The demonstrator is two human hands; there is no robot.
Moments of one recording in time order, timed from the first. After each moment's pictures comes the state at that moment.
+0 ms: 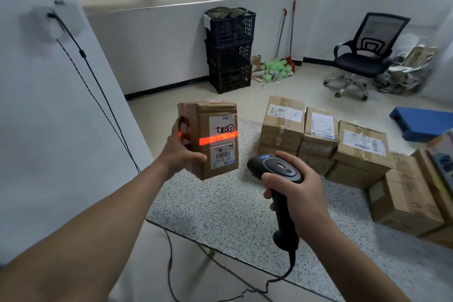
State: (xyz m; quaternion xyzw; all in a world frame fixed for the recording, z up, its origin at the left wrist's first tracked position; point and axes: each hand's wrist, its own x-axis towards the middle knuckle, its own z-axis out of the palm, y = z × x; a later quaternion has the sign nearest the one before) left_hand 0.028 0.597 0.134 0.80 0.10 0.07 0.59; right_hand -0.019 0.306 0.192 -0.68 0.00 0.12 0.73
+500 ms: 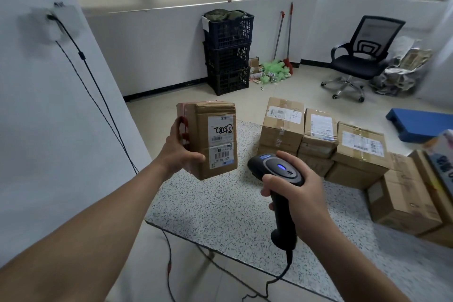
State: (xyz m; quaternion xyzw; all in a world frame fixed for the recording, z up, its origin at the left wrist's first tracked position) left_hand 0.026 0.603 0.138 0.78 0.10 0.06 0.61; right_hand -0.025 0.308 0.195 -0.69 -0.01 0.11 0.72
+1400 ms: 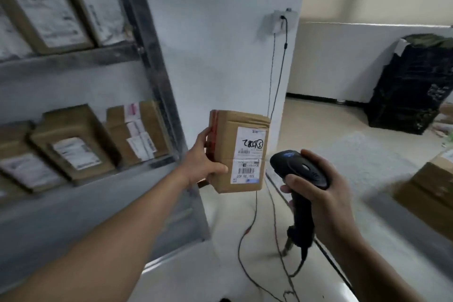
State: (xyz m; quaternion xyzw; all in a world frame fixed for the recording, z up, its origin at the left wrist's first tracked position) left_hand -0.344 0.602 0.168 0.71 0.40 0.22 0.53; right_hand -0.174 0.376 0.202 -0.61 -0.31 0.29 0.67
